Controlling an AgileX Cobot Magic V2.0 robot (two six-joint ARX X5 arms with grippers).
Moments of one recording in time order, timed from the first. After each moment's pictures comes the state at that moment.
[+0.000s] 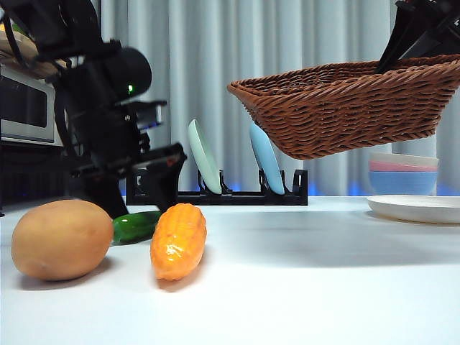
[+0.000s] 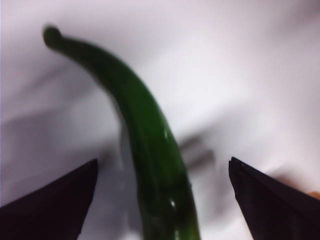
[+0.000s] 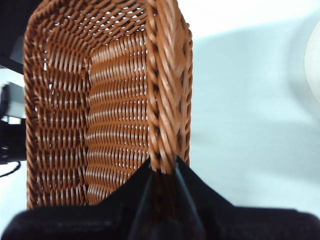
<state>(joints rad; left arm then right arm) -0.40 1.85 1.24 -0.50 0.16 0.04 0.06 1.40 1.28 -0.70 -0.54 0.15</state>
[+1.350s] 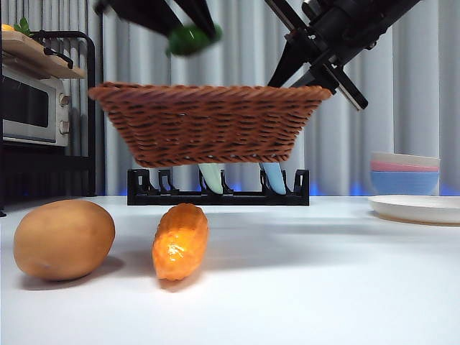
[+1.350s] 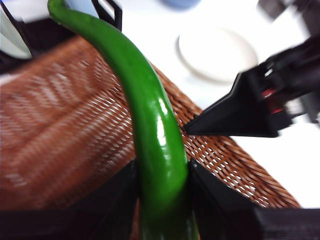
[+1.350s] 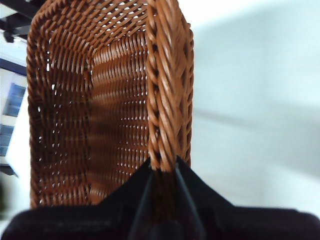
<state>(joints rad) -0.61 1.45 1.37 -0.55 0.11 -0.14 0.39 1.60 1.28 -0.41 -0.55 0.43</state>
